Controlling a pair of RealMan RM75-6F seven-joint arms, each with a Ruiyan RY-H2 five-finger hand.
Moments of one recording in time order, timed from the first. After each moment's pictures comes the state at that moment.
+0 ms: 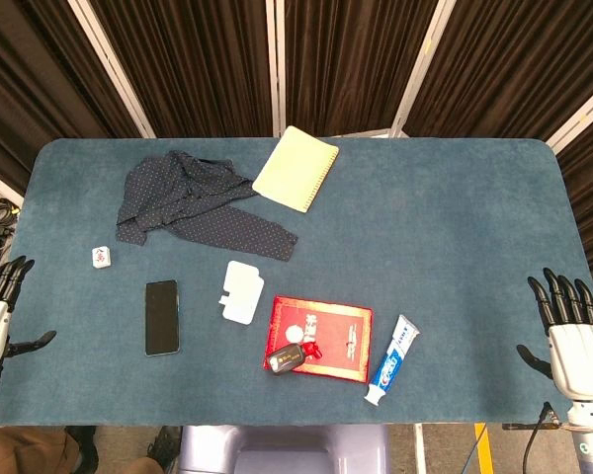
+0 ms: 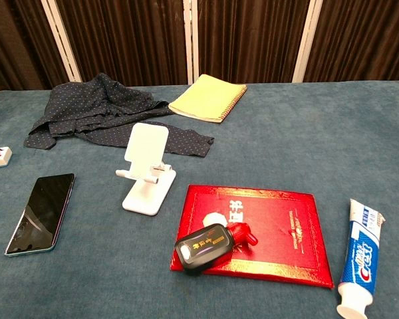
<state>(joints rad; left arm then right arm) -0.19 -1.12 0.02 -1.59 1.38 1.47 -0.08 0.06 -1.16 0.09 -1.55 -1.57 1.59 -0.12</state>
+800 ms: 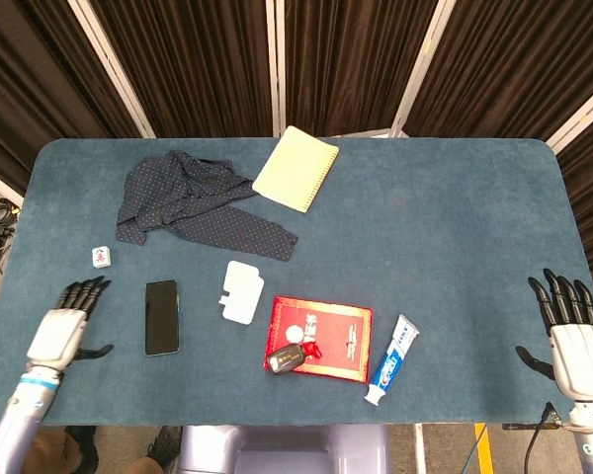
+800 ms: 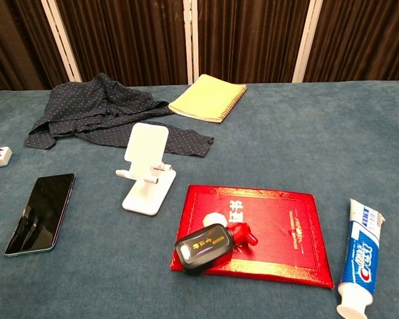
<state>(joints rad) -0.26 -1.47 0.03 -1.20 1.46 1.27 -0.16 0.07 -1.15 0.08 -1.57 -1.56 1.57 -0.08</state>
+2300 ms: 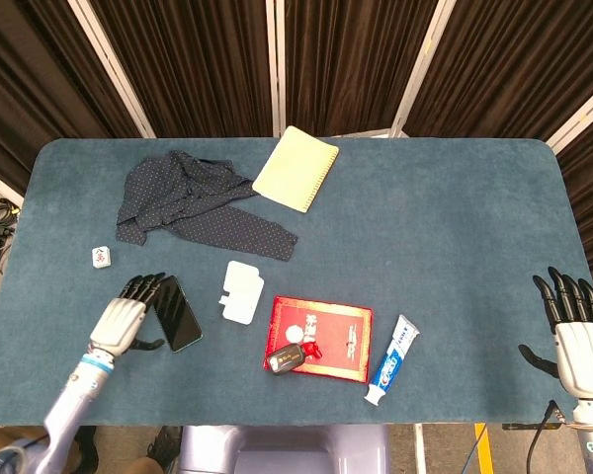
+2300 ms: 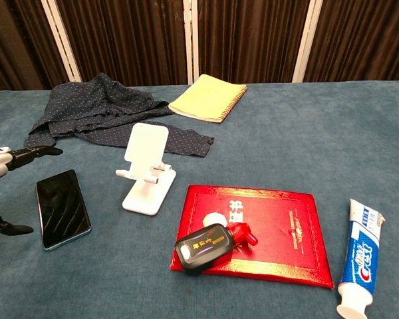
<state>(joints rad) -0.39 -1.53 0.00 -1.25 1.51 1.14 -0.11 0.07 -1.14 0.09 -1.57 -1.54 1.56 -0.06</state>
